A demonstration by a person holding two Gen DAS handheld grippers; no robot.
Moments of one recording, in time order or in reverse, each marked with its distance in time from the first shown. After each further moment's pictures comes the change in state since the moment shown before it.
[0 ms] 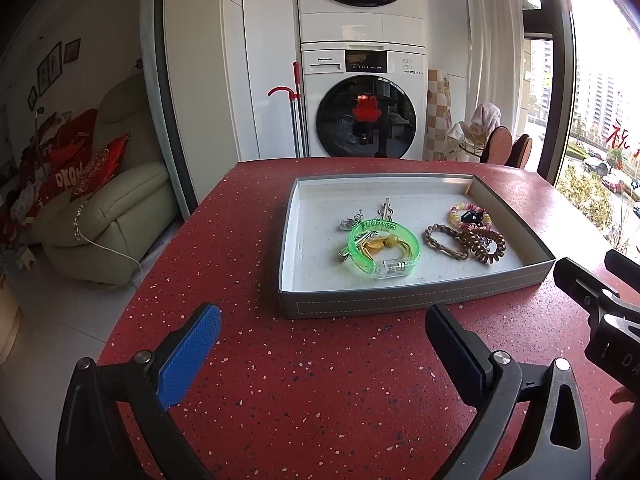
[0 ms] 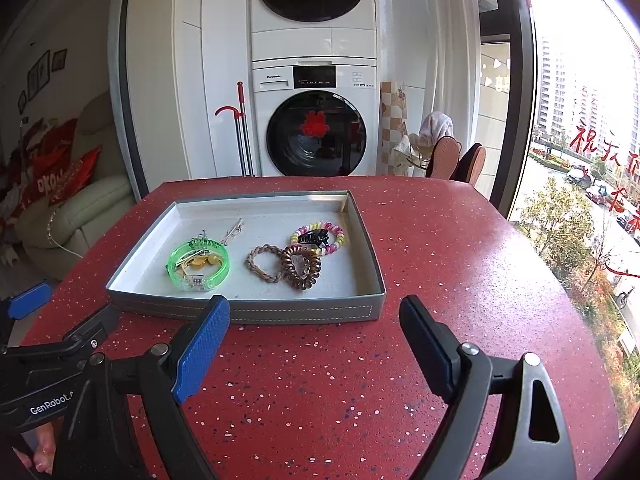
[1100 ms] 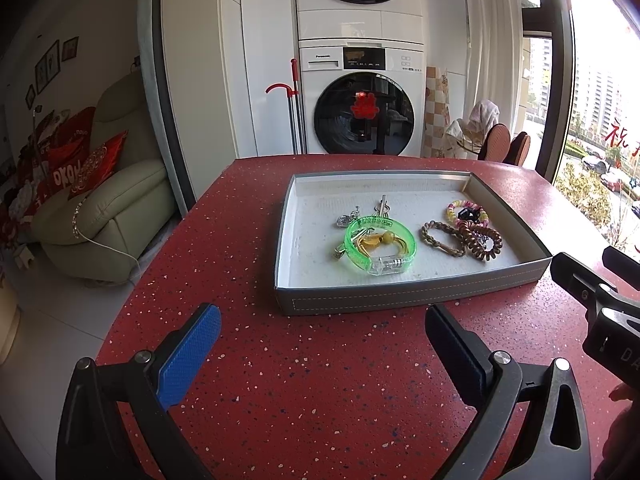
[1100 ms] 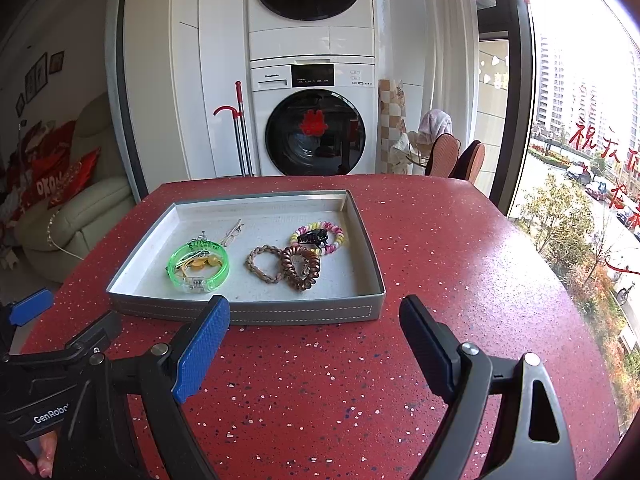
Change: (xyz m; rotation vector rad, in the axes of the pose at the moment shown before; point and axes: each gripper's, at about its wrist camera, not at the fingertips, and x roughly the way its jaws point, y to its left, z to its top) left arm -0.001 -0.002 -0.001 0.002 0.010 -0.007; right arm 0.001 -0.001 0.001 0.013 0.006 0.000
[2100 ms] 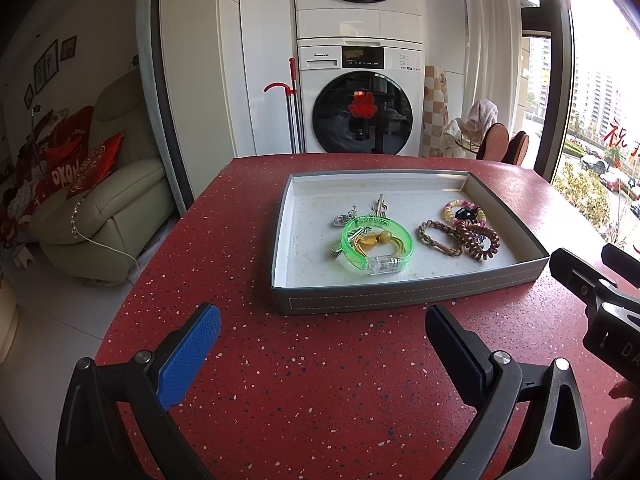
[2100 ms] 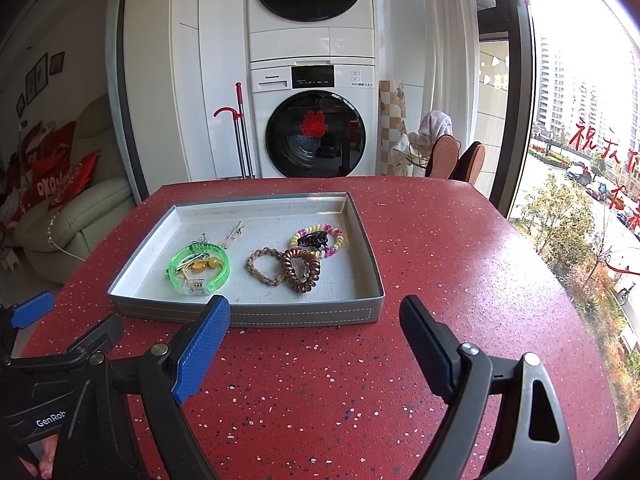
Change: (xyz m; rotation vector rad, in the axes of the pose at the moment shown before) left arm 0.000 -0.003 0.000 0.000 0.004 -0.004; right arm -0.001 0.001 0.001 0.001 -0.001 0.001
